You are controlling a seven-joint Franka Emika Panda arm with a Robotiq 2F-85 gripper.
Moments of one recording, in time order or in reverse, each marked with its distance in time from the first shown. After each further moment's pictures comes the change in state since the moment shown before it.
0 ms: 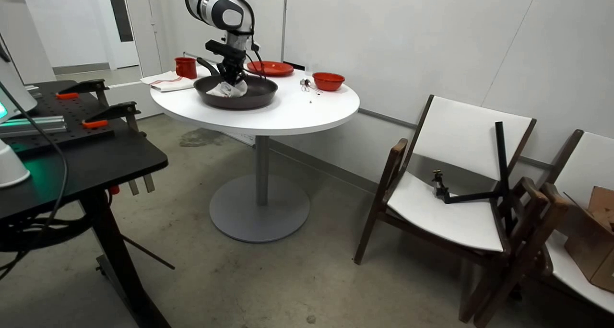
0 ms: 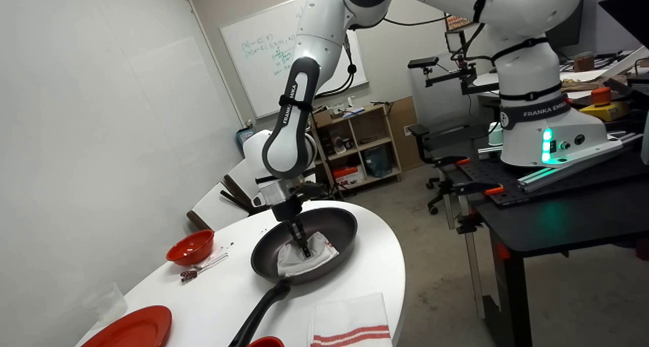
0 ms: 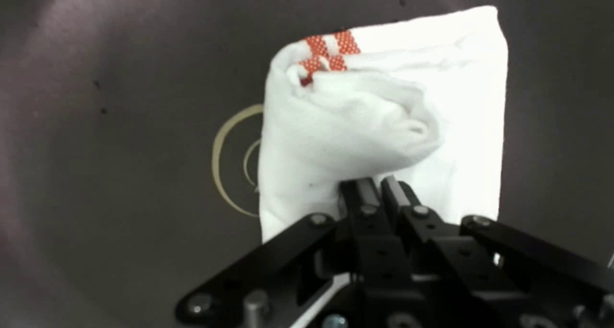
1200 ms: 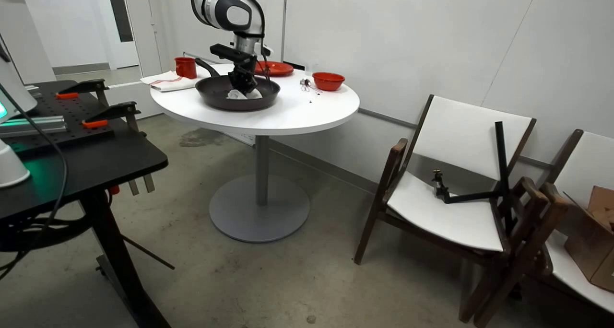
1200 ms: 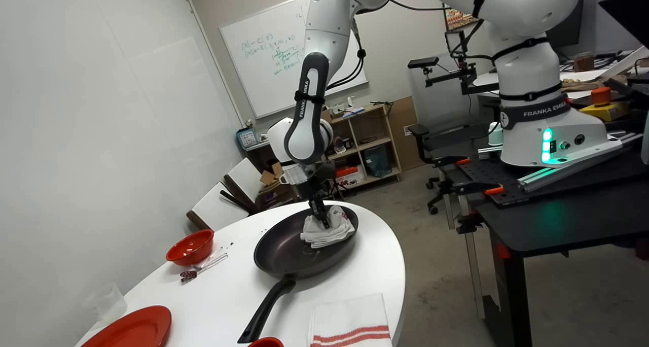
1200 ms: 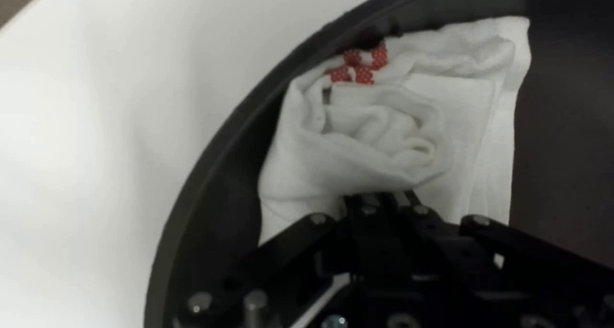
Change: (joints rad) arm -0.031 -0.101 -0.148 -0.165 -0.003 0.046 0.130
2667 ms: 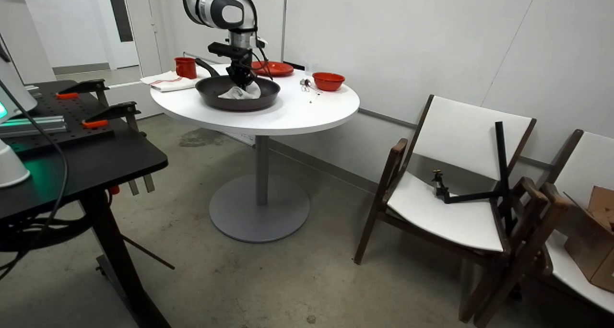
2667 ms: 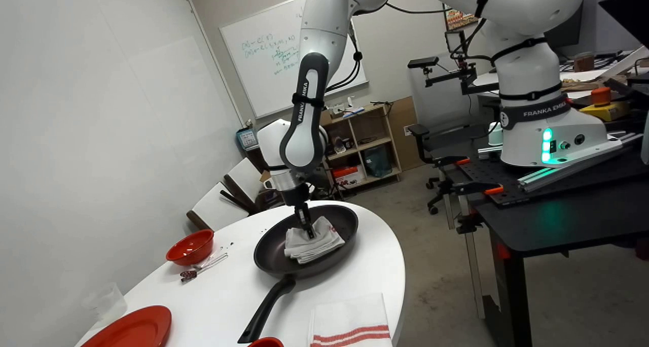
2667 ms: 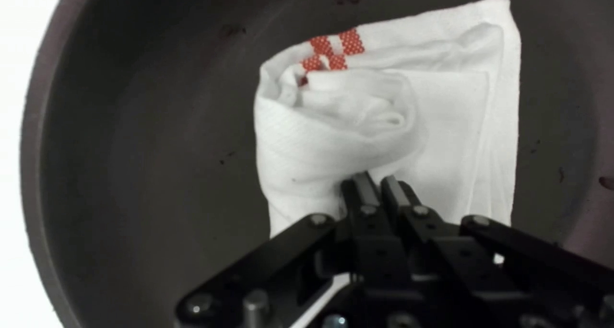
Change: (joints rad) arm 0.081 0.018 0.005 0.031 -0.036 0.111 0.000
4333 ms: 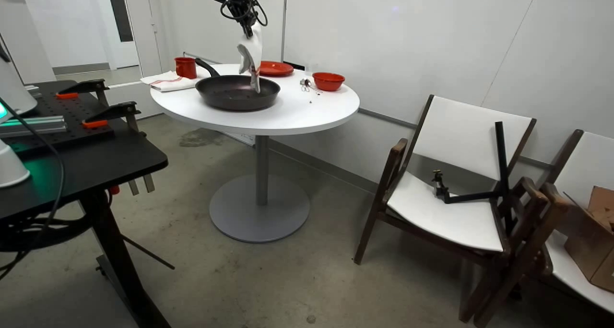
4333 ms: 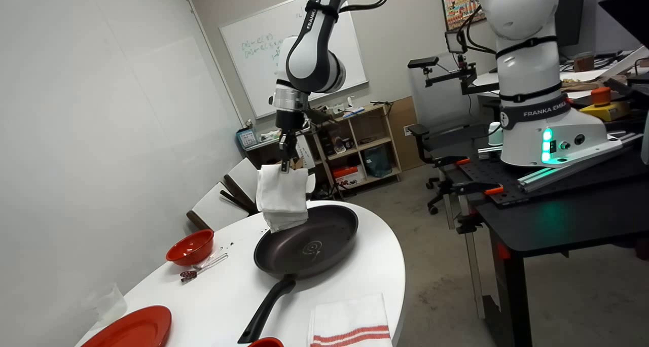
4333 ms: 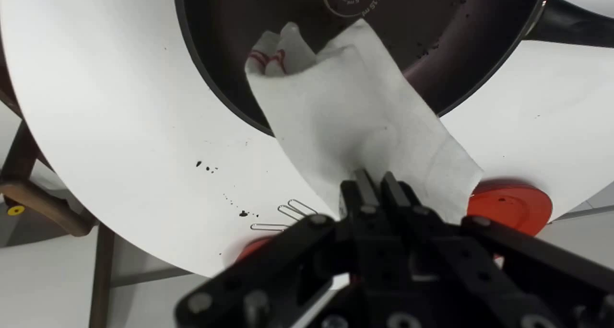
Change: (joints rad) arm -0.453 -0.505 0.405 -0.418 0.225 0.306 -0.019
